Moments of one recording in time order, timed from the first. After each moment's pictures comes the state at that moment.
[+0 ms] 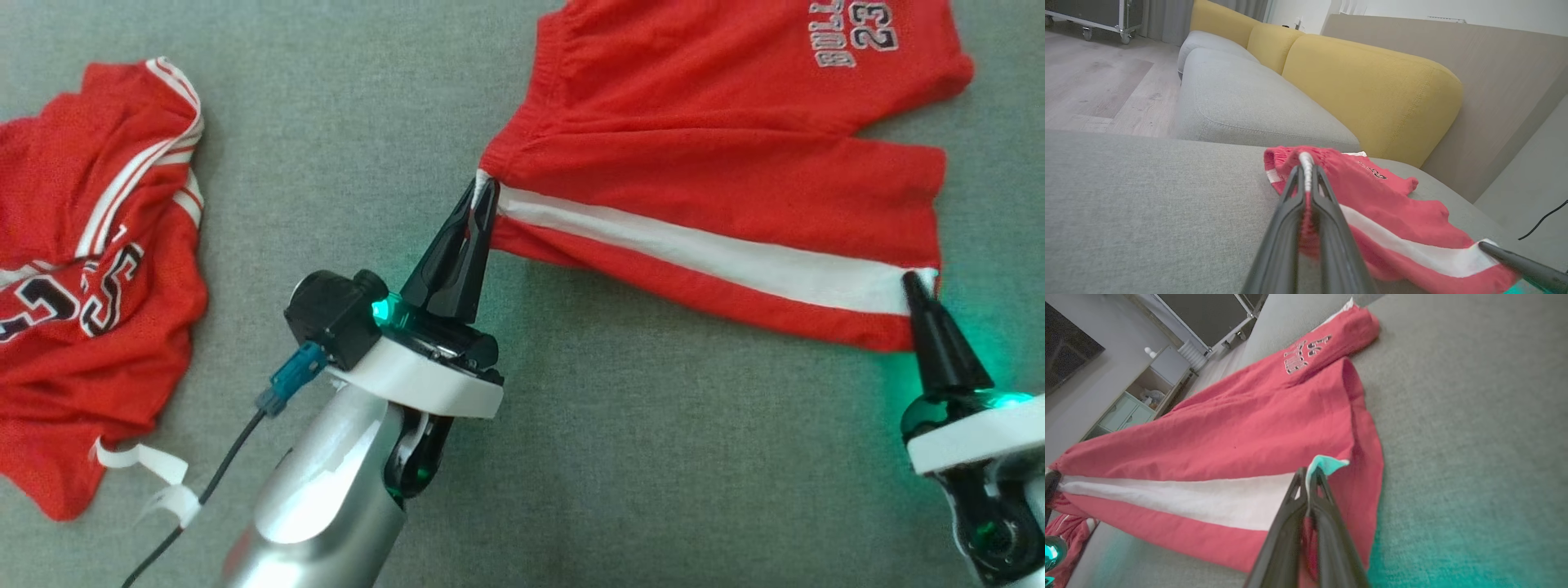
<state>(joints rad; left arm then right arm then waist) -0.46 0.07 -0.54 0.28 -0.48 -0.13 -0.26 -0.05 -0.41 0.19 0.09 0.89 0.12 -0.09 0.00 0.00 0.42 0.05</state>
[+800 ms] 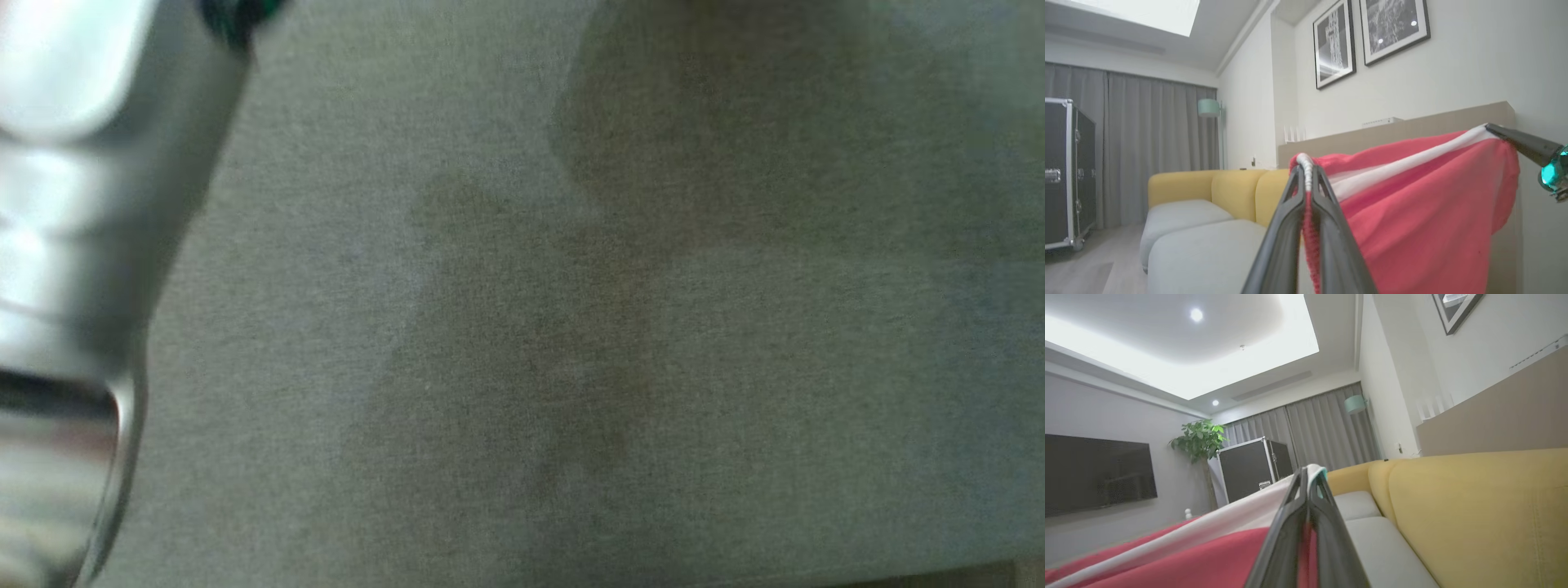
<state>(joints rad) -1.29 0.23 -0.59 0.38 -0.56 -0.13 -0.26 -1.03 -0.45 -0.05 0.10 0.75 0.12 0.00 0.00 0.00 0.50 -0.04</state>
